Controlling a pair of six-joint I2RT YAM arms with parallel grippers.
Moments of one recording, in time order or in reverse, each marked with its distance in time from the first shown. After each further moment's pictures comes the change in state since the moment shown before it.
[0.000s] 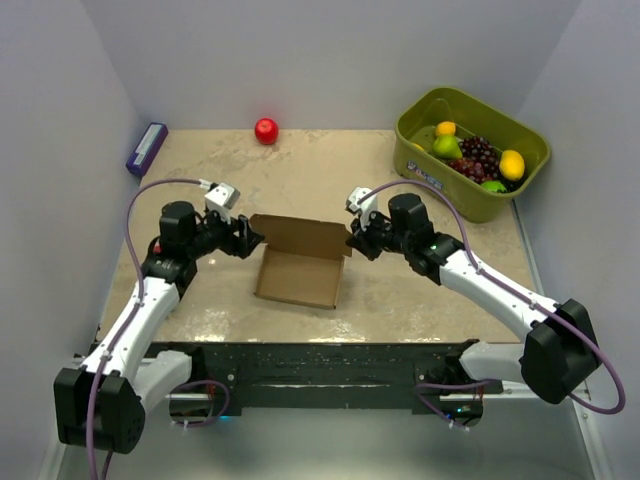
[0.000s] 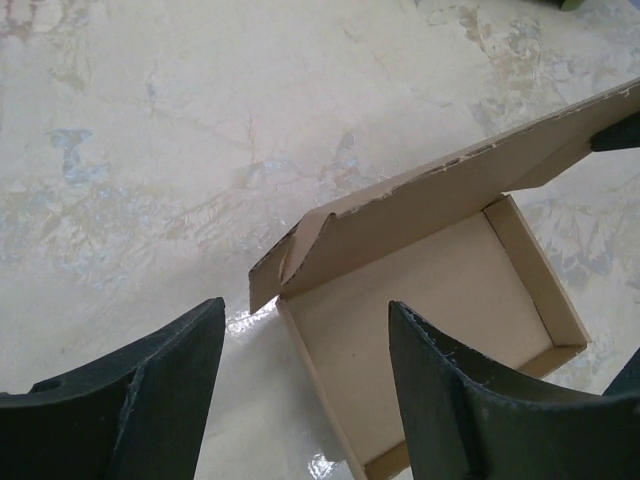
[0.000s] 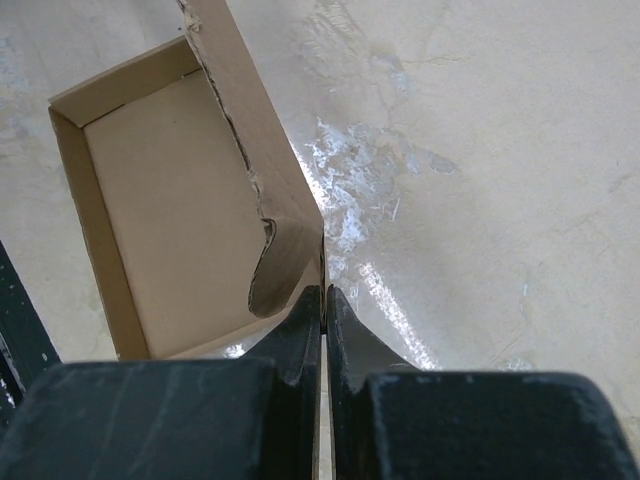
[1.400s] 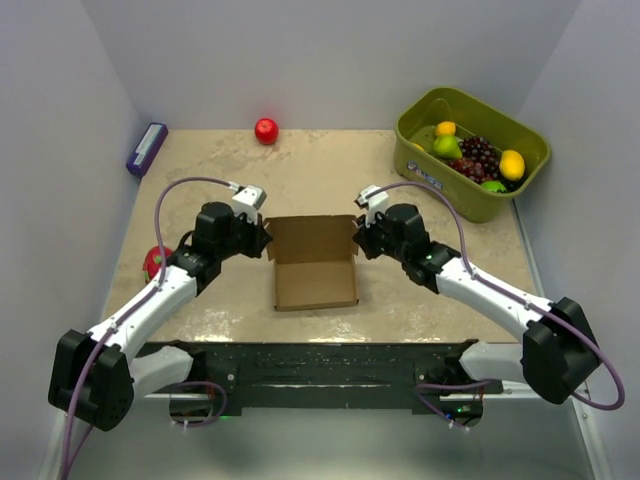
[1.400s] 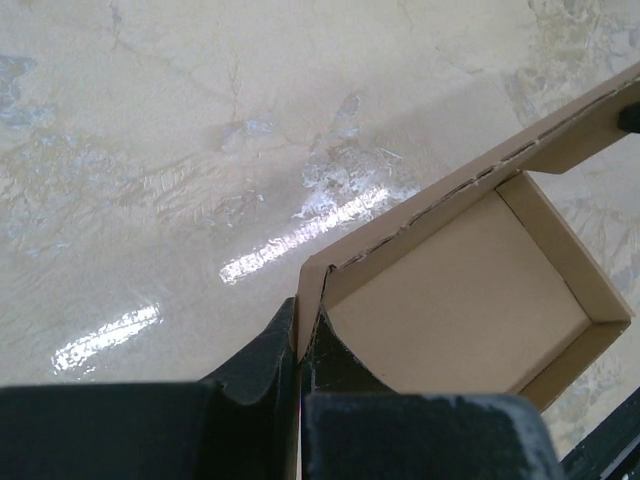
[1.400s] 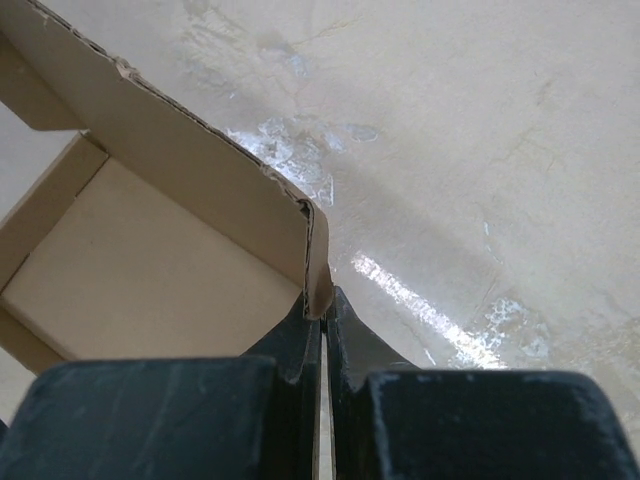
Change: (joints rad) left arm -0.235 0.143 0.023 0.015 -0.290 -0.126; right arm 0.028 0.003 -0.082 0.121 0.277 0.215
